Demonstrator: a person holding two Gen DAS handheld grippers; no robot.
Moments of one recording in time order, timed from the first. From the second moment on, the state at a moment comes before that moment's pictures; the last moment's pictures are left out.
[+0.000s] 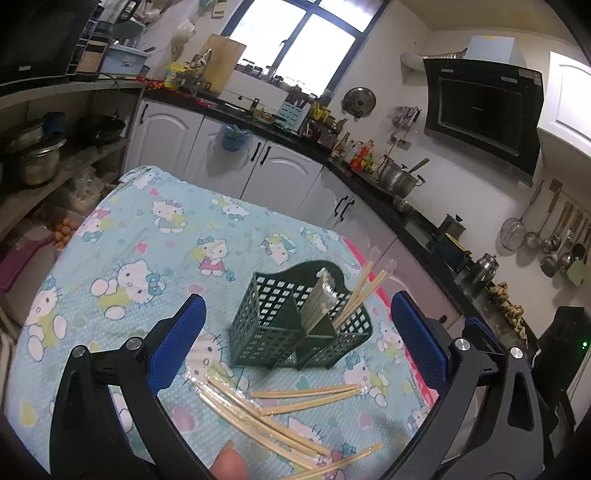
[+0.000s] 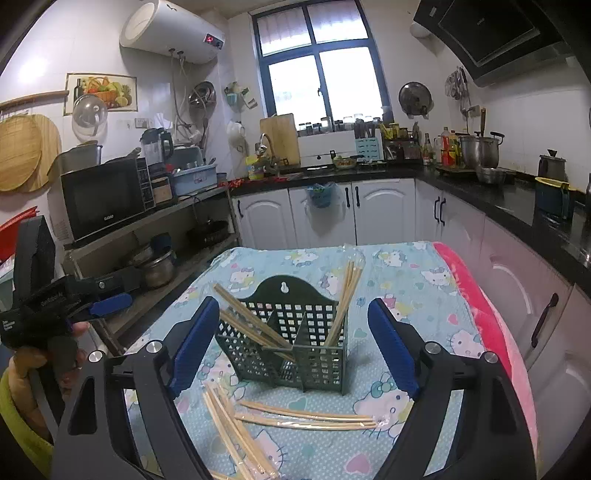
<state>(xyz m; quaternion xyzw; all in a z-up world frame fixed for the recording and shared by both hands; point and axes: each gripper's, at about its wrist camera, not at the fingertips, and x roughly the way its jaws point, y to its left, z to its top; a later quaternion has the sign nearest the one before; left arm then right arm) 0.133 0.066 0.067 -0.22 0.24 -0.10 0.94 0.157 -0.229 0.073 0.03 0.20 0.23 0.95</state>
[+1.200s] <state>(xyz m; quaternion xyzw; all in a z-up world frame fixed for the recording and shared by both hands) 0.113 0.066 0.003 -0.20 0.33 -0.07 0.92 0.147 -0.228 0.020 -0.02 0.26 0.22 0.94</state>
